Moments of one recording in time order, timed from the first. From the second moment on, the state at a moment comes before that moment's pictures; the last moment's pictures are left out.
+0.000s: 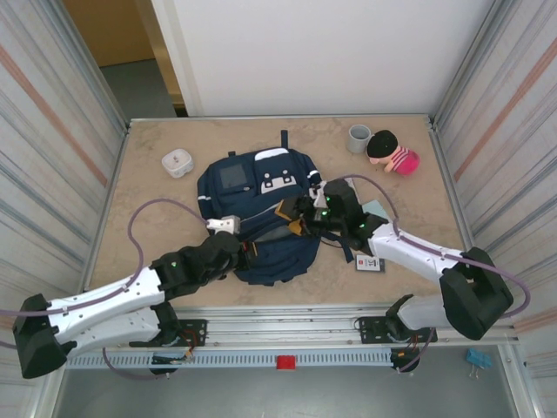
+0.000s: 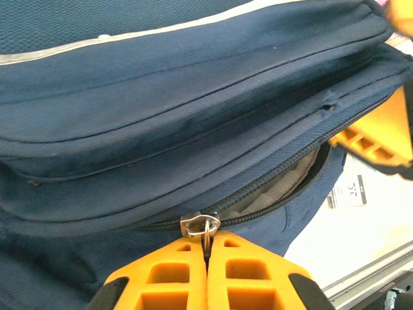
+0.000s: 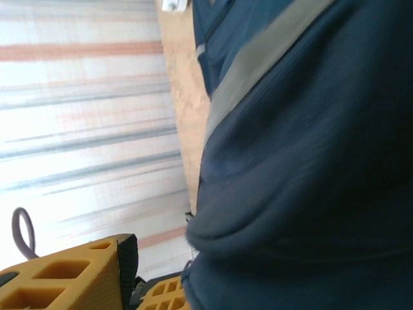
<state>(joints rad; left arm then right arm) -1.03 0.91 0.60 -0.38 -0.25 -0.96 0.70 1.33 0.73 0.12 -0.45 1.33</state>
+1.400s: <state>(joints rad) -1.02 0.93 0.58 -0.27 -0.23 -0.95 0.60 1.22 0.70 -0.02 -0.39 1.29</state>
